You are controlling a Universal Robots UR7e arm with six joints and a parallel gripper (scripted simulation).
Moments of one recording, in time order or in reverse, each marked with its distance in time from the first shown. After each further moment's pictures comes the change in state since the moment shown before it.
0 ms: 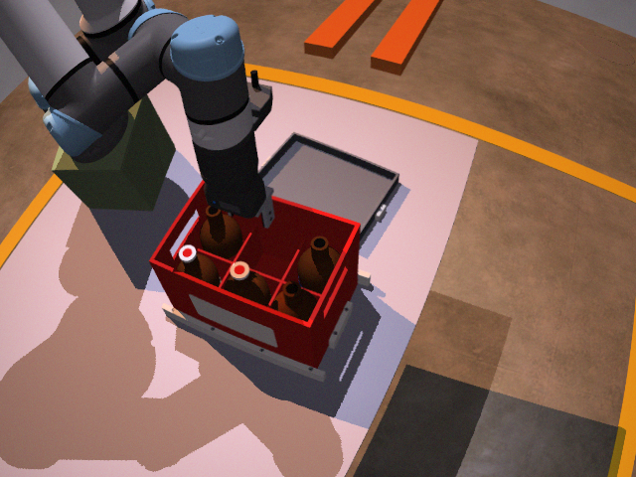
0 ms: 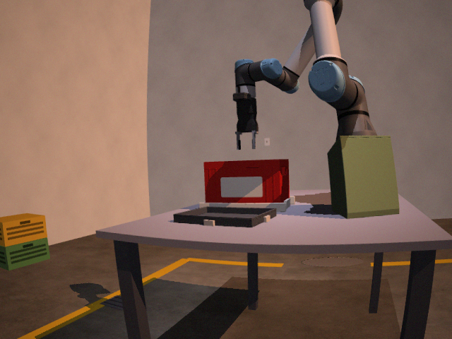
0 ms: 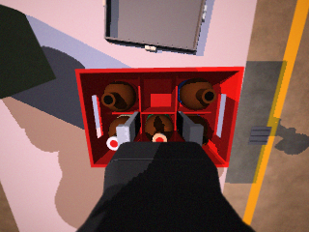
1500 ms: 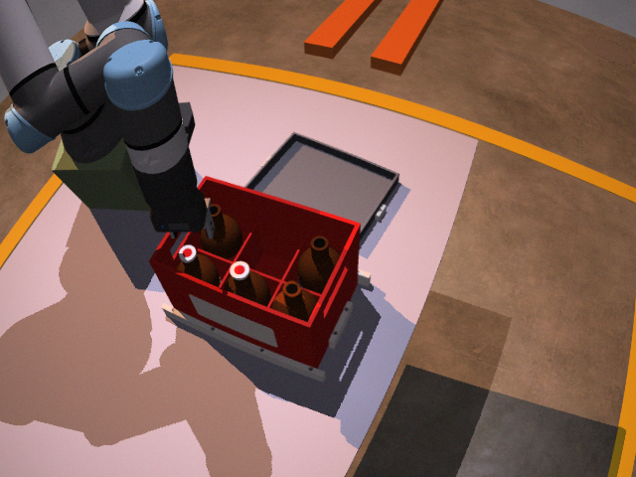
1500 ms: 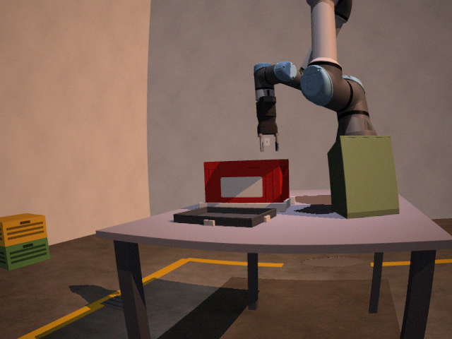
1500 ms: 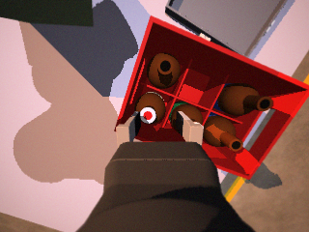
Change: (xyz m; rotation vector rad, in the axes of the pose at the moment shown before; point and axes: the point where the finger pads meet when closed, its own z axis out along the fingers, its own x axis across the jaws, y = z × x) arm -0.073 0.053 0.009 -0.005 -0.008 -0.378
